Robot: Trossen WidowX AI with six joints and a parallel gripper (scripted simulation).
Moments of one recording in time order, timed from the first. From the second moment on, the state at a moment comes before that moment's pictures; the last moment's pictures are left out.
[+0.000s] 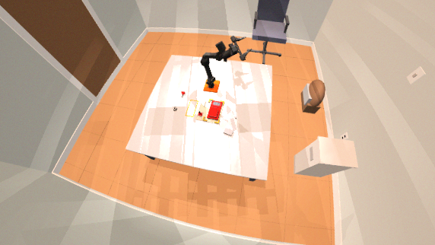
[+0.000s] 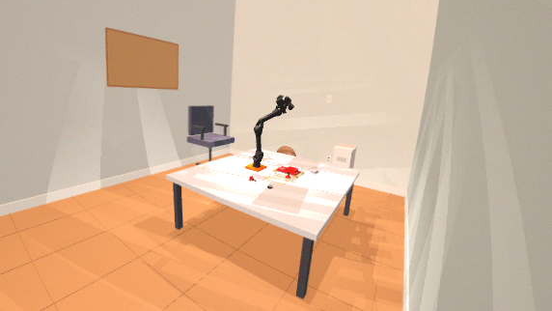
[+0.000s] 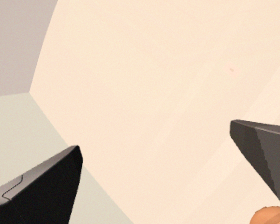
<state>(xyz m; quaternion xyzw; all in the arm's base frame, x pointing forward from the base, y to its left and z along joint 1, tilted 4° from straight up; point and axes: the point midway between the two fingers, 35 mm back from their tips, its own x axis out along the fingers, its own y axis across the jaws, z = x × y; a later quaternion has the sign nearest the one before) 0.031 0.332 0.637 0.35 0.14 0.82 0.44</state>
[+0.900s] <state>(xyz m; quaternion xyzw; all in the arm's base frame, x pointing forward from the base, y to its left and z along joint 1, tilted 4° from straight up) 0.282 0.354 0.372 0.25 0.37 0.41 0.79</state>
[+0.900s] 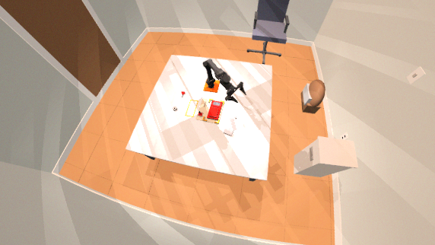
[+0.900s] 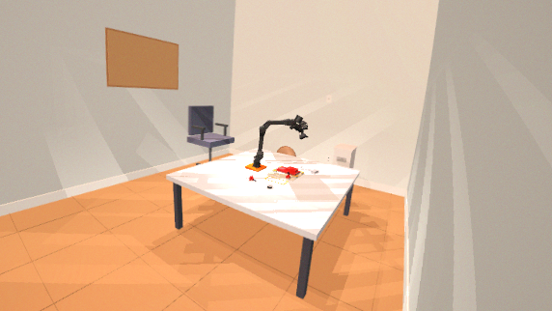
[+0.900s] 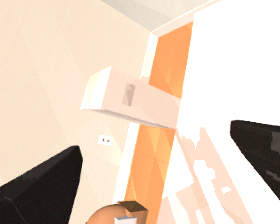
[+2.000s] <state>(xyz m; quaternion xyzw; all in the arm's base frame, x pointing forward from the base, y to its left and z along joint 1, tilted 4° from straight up) 0.311 0.135 0.152 -0.02 0.67 0.01 0.74</state>
